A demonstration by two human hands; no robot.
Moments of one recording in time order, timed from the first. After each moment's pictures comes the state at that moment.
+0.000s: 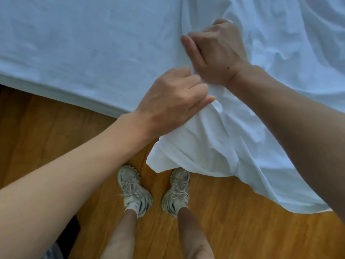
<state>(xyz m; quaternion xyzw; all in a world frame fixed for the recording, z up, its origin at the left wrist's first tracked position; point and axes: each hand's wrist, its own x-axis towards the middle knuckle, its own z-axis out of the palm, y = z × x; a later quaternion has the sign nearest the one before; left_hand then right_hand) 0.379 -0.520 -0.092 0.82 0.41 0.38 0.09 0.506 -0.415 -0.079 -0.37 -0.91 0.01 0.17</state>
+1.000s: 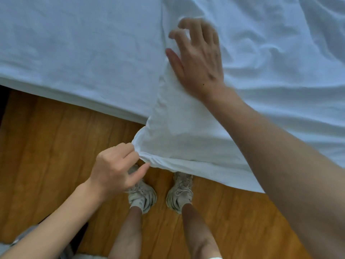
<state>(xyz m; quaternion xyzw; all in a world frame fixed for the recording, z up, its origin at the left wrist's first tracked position) 0.315 -0.667 -0.141 0.79 0.54 0.24 0.18 0.493 -0.442 -0.114 -0.47 -0.86 -0.03 0.21</state>
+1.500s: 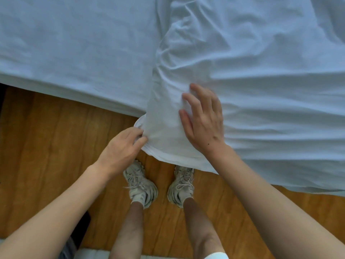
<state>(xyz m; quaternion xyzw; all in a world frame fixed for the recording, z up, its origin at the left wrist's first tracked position) 0.316 -0.660 -0.205 0.85 0.48 0.12 0.16 0.545 -0.569 -0.152 -0.51 -0.83 0.09 0.19</state>
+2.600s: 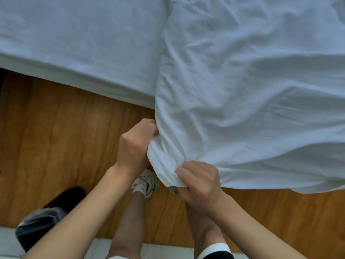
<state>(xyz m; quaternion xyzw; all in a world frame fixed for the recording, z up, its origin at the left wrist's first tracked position) 0.364 -0.678 -0.161 0.70 0.60 0.32 0.20 0.537 -0.707 -0.113 -0.42 -0.84 0.21 0.26</state>
